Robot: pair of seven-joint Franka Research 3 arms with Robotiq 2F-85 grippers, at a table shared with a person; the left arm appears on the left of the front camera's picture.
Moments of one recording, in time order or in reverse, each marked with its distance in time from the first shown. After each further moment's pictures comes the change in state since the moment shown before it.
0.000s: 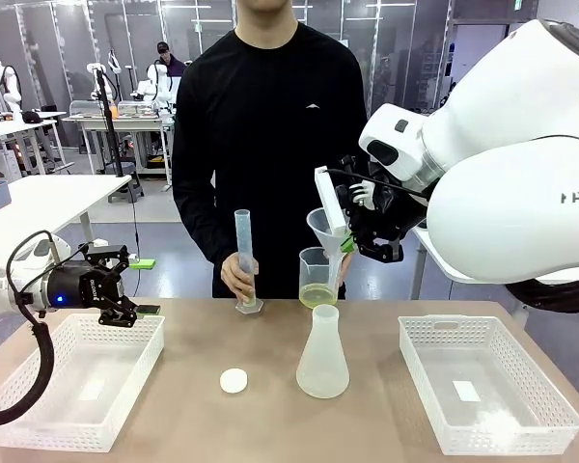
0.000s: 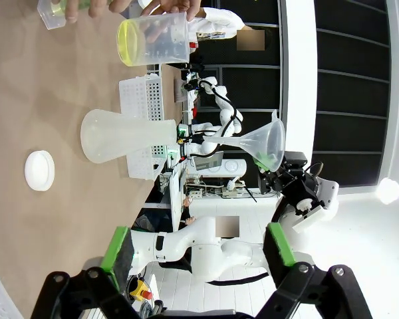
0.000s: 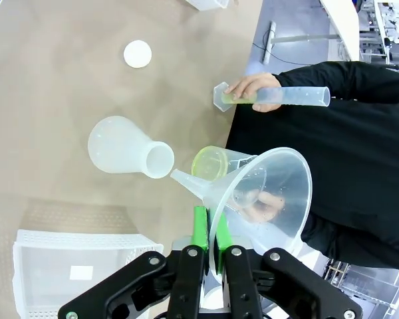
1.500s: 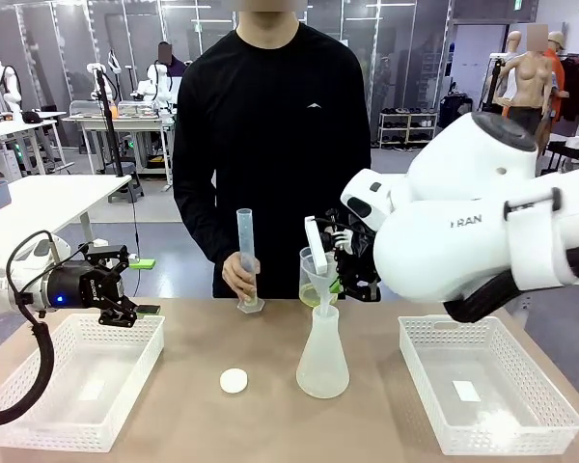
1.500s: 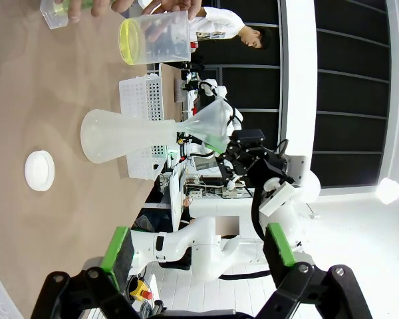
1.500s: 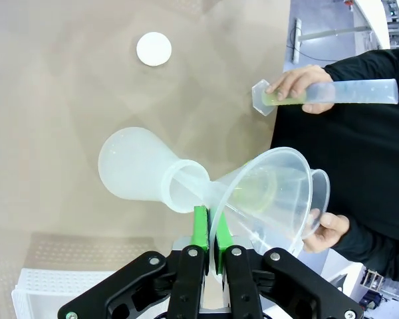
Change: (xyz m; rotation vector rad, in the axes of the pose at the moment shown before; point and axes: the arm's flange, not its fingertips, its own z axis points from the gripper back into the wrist) left arm 0.000 0.000 0.000 0.000 0.000 0.000; right arm -0.027 0.020 -0.101 0.109 -0.030 -0.107
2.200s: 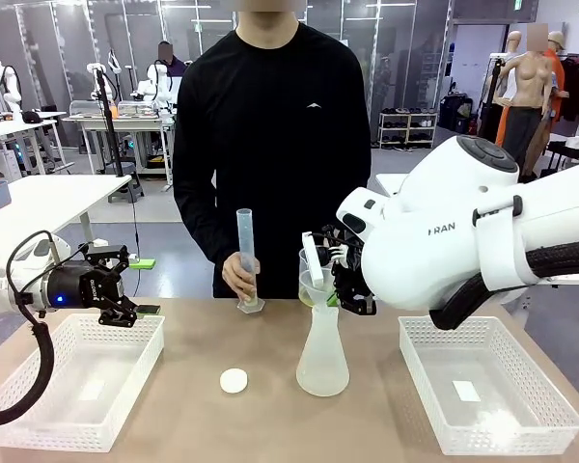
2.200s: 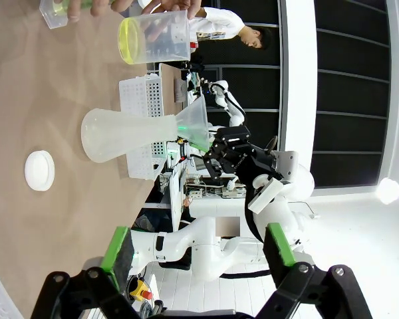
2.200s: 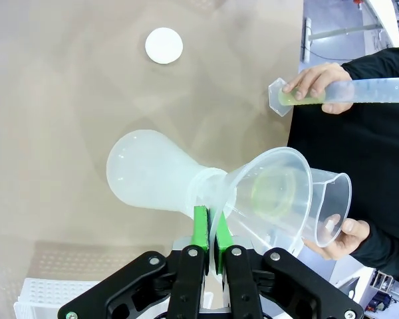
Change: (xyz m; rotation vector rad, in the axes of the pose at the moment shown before) left arm 0.000 0.000 0.000 0.000 0.000 0.000; right arm -0.006 0.007 -0.020 0.032 -0.001 -0.022
